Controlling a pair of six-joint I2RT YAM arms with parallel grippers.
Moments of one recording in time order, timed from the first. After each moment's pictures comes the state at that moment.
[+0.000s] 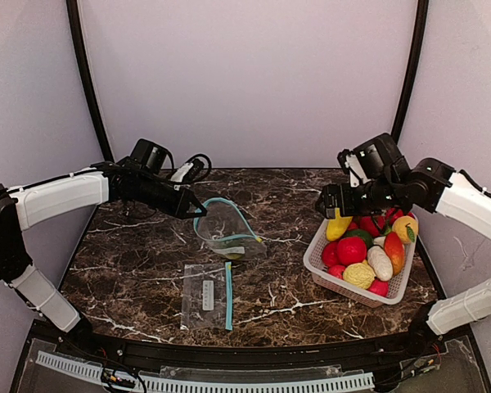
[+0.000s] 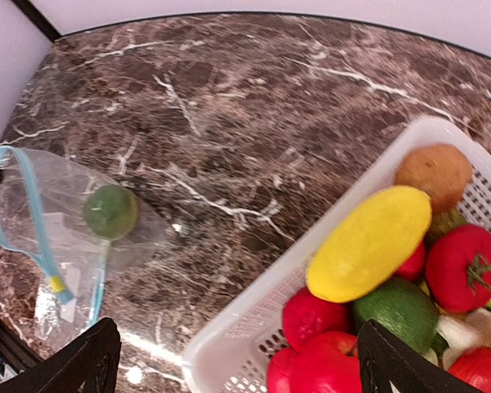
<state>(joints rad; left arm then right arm) -0.53 1.54 1.21 -0.49 0.50 -0.13 0.75 1.23 1.22 -0.77 0.15 0.45</state>
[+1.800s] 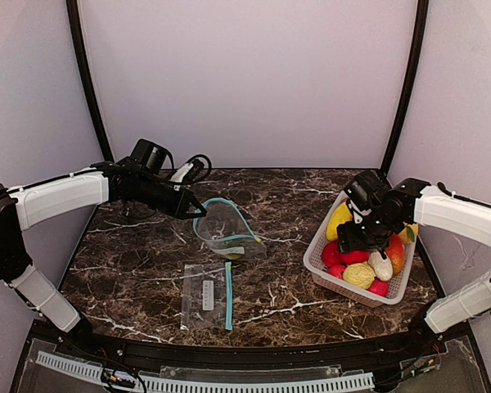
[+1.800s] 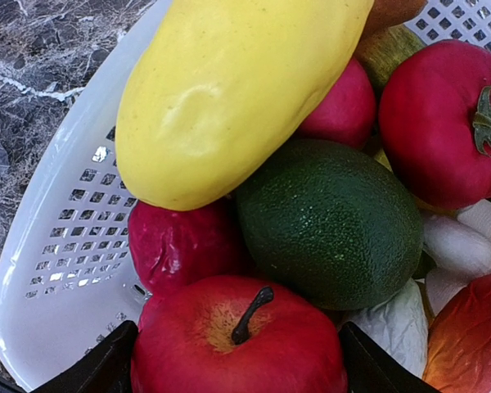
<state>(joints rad) -0.53 1.54 1.21 -0.50 0.50 -0.12 0.61 1.31 1.00 -0.91 0.18 0.49</state>
